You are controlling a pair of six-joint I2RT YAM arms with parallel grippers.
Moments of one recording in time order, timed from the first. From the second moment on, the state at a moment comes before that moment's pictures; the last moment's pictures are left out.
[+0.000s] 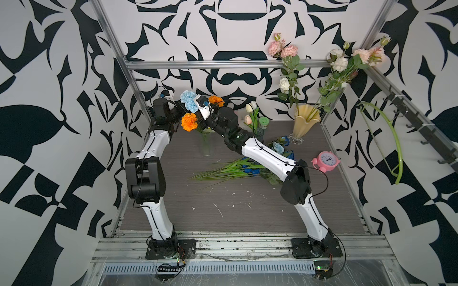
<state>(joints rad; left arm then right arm) 0.03 1.92 1.61 0.16 0.54 -0.72 0.83 2.25 2.25 0.18 -0.04 -0.21</state>
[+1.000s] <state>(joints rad) 0.03 1.90 1.61 0.11 0.60 -0.68 0.83 2.25 2.36 0.18 -0.07 -0.18</state>
